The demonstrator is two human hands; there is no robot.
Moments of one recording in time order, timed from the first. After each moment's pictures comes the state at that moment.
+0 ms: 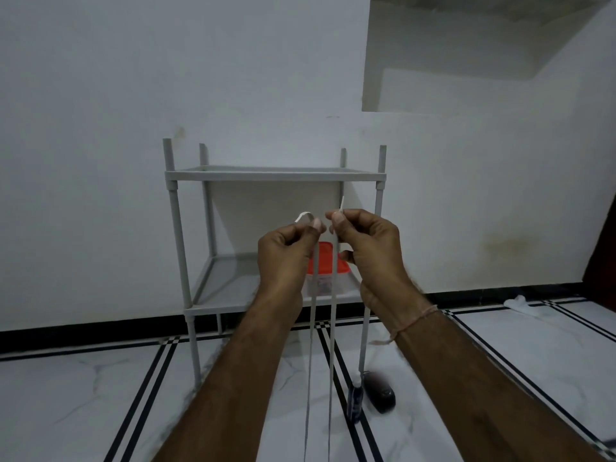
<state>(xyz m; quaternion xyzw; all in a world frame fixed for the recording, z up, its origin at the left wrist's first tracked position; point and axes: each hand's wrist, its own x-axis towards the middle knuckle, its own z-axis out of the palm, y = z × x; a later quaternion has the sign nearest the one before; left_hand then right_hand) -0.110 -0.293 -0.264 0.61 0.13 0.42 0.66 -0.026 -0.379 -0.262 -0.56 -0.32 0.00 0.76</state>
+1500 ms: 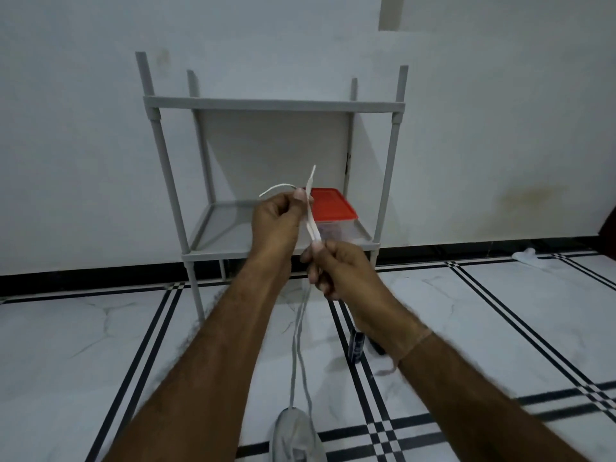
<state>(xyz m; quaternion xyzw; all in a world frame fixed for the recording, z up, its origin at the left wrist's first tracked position) -0.093 -0.265 -0.318 0.64 0.16 0.38 0.65 -0.046 -0.380 -0.364 -0.64 -0.36 0.21 0.65</state>
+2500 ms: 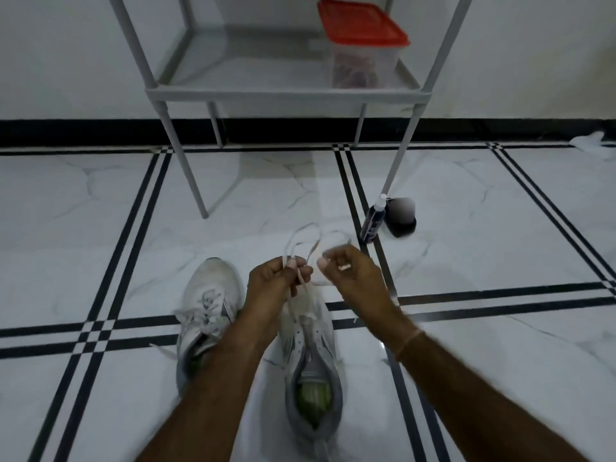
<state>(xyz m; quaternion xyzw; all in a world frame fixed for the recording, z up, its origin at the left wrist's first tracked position) -0.161 -0.282 -0.620 0.55 0.38 0.16 0.73 -0.053 -0.403 -0.616 -0.77 -0.26 0.21 0.54</state>
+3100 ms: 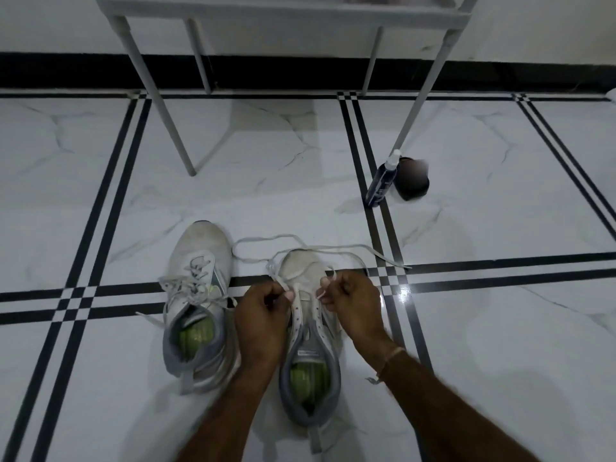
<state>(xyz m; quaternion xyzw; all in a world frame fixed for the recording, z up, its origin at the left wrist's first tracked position) -0.209 -0.321 -0.701 0.73 0.45 0.20 0.48 -0.088 -0.426 -0.719 -0.80 -0.13 0.25 0.53</state>
